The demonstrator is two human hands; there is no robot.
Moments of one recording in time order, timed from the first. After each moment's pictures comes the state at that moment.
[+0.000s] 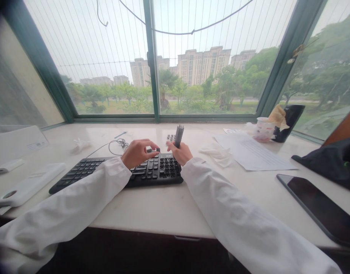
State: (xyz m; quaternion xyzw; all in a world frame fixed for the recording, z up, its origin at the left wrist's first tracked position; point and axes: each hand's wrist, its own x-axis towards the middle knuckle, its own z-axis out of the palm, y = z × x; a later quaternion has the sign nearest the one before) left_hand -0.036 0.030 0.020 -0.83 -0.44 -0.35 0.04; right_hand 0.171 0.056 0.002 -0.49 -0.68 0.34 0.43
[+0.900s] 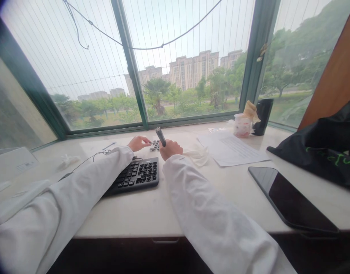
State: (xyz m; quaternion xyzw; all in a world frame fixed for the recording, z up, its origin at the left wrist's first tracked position) left_hand -0.025 0.187 0.005 -0.79 -0.57 -0.23 -0.02; right_hand 0.207 0.071 0.020 -0.65 -0.68 0.14 0.31
